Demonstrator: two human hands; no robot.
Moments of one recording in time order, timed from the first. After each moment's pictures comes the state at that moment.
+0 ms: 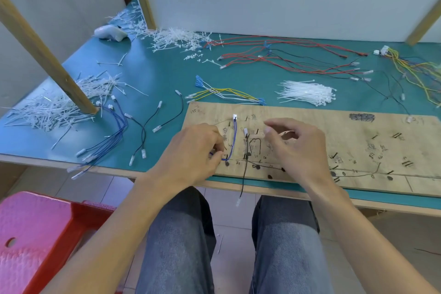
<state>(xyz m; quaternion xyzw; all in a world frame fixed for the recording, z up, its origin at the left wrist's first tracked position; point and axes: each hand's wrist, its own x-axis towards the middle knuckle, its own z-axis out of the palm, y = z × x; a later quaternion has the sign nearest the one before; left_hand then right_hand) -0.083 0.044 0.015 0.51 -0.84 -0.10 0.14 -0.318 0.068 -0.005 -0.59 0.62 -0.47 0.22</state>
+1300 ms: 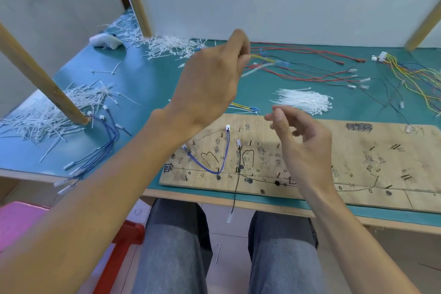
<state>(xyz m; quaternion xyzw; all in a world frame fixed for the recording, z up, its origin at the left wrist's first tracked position) -0.147 -0.027 0.110 0.38 -0.83 0.03 0.40 -0.322 0.058 0.019 -0.52 0.56 -0.59 0.27</state>
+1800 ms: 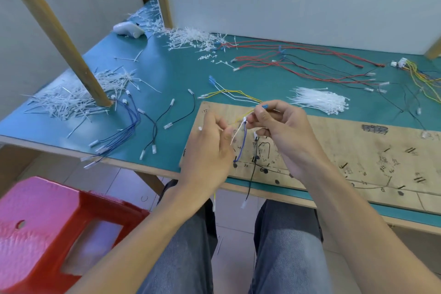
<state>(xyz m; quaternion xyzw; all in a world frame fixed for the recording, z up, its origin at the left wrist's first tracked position) -0.112 0.073 0.018 0.61 -0.66 -0.23 0.38 -0.281 0.041 0.035 -0.48 0.49 -0.50 0.53</state>
